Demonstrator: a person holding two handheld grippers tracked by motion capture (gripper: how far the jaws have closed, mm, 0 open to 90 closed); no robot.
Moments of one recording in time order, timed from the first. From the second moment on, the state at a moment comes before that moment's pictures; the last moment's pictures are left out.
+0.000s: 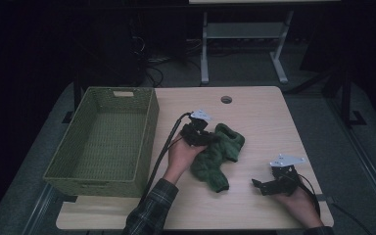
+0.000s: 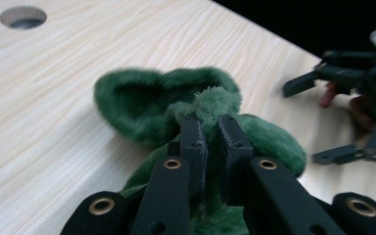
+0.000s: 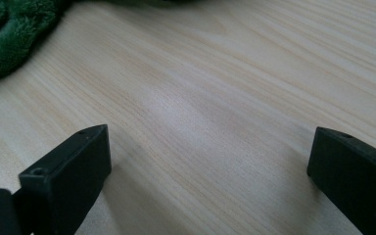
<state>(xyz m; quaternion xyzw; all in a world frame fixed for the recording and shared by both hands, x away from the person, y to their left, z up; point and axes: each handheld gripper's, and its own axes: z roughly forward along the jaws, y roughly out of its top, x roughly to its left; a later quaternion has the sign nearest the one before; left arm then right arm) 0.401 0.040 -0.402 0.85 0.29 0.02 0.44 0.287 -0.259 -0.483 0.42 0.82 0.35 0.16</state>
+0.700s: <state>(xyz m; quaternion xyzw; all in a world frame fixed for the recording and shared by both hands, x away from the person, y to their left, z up) 0.393 0.056 -0.407 0.86 0.29 0.03 0.42 0.287 -0.259 -0.483 0.42 0.82 0.35 0.16</state>
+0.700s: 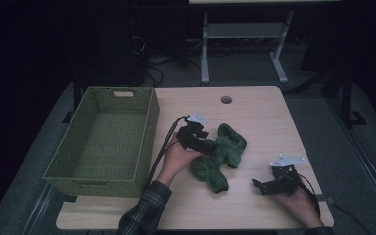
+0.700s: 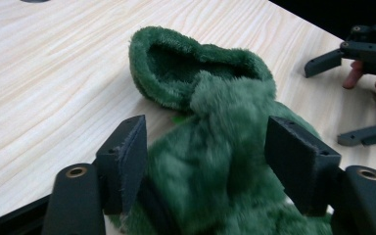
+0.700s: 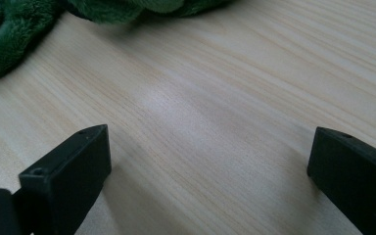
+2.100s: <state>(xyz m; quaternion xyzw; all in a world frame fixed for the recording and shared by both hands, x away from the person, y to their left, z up) 0.298 0.097 -0.453 0.88 0.24 0.05 0.41 0.287 -0.259 -0.483 0.42 0.82 0.35 0.16</state>
